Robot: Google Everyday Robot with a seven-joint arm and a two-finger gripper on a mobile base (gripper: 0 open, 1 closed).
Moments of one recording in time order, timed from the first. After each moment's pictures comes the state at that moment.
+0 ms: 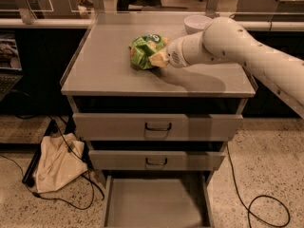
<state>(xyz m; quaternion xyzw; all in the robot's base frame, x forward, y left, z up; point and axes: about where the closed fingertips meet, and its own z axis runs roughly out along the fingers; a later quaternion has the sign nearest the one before) 0.731 -0.025 0.856 -0.36 0.79 0.19 0.46</state>
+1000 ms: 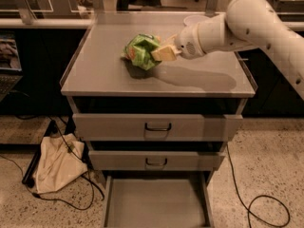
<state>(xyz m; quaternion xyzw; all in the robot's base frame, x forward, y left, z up) 0.690 -0.022 0.900 -0.47 0.72 0.25 0.44</state>
